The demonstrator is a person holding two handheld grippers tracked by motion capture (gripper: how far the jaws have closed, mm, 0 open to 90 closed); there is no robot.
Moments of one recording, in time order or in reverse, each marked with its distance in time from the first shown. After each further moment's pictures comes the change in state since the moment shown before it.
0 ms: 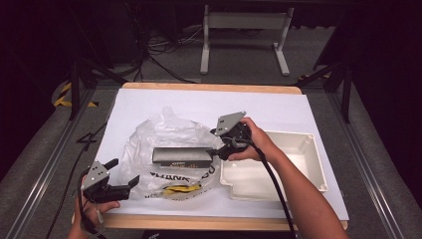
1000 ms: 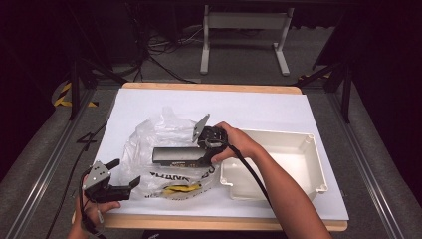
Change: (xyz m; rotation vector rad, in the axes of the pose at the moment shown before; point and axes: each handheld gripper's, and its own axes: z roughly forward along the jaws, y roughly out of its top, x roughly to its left) left arm -0.001 0.000 0.002 0.008 -0.019 0.011; right arm -0.005 0.014 0.074 0.268 0.177 -0.014
